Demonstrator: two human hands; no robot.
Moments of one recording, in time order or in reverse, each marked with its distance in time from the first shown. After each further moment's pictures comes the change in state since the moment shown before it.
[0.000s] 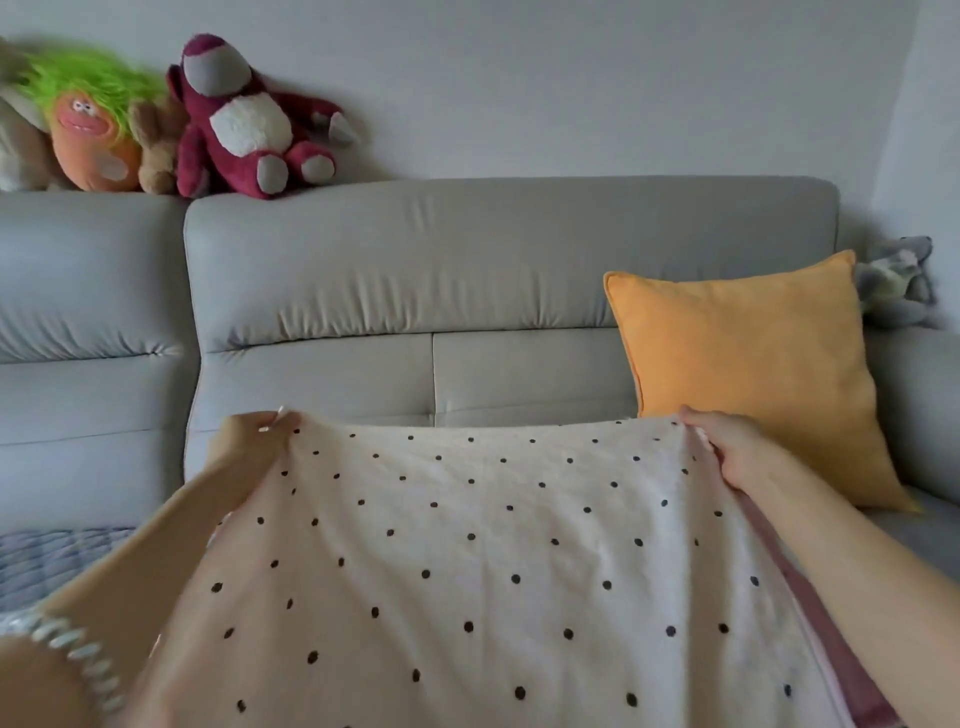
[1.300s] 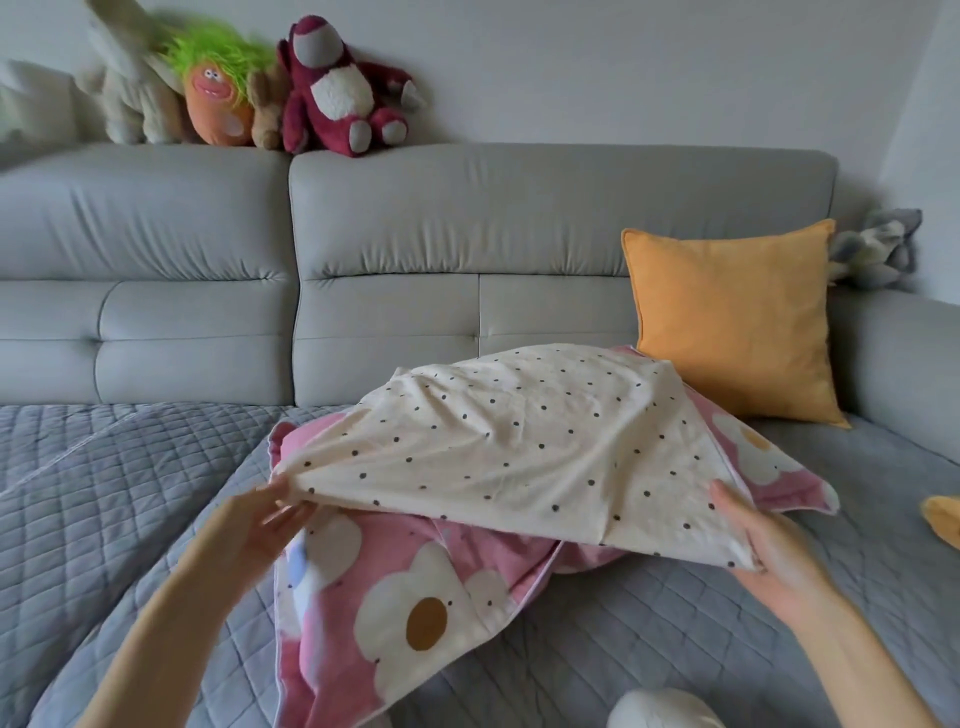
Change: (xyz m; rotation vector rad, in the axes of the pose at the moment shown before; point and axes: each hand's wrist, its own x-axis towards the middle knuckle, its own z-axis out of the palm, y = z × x) left_hand -0.260 -0.059 -0.139 -1.026 -0.165 -0.521; right_hand -0.254 0.120 -0.113 0.218 -0.385 0.028
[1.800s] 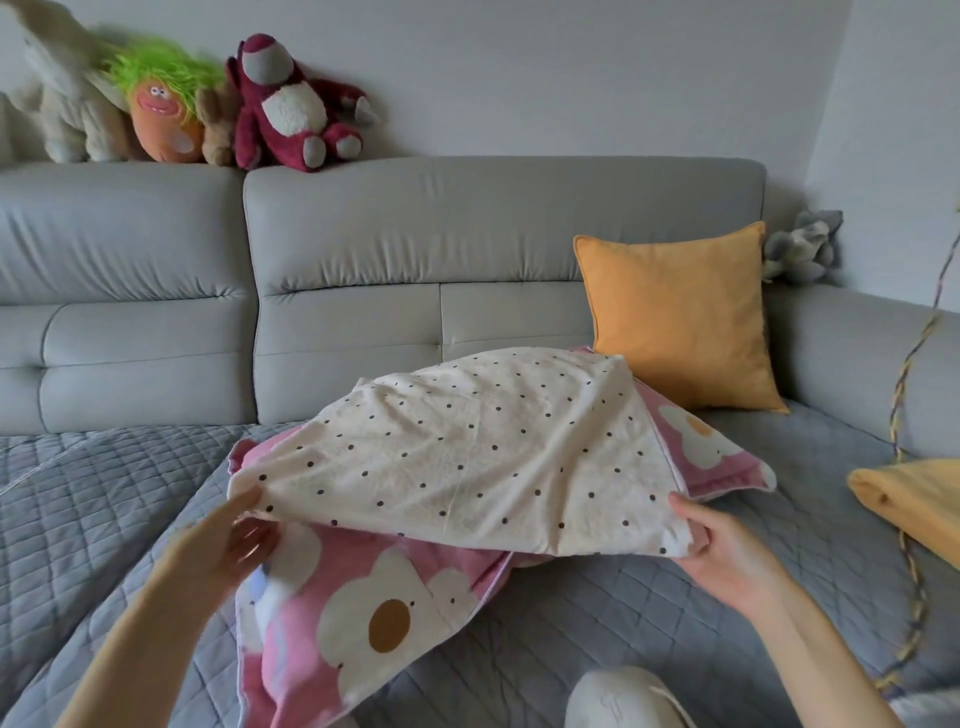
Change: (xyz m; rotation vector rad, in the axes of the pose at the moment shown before) left_hand 0.002 -0.008 0.011 0.092 0.170 -0.061; right_hand -0.019 0.001 -0.009 0.225 -0.048 0.087
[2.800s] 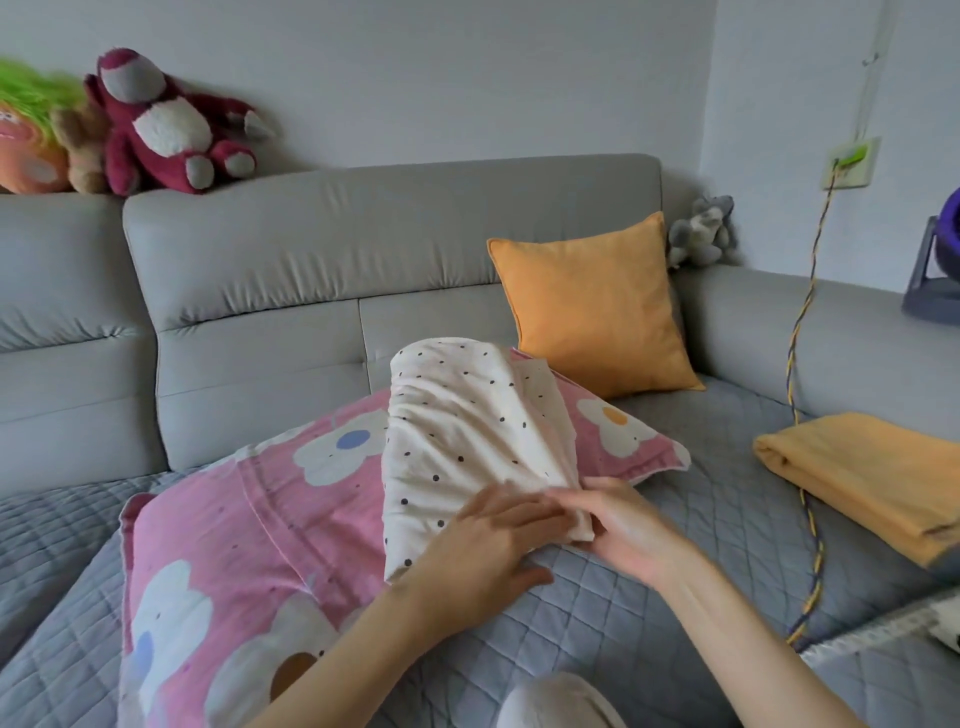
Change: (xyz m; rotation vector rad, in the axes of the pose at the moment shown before) left_hand -0.084 -0.123 0.197 1.367 -0.994 1.679; right_hand -0.004 -0.018 0.023 -0.231 -0.111 0.008
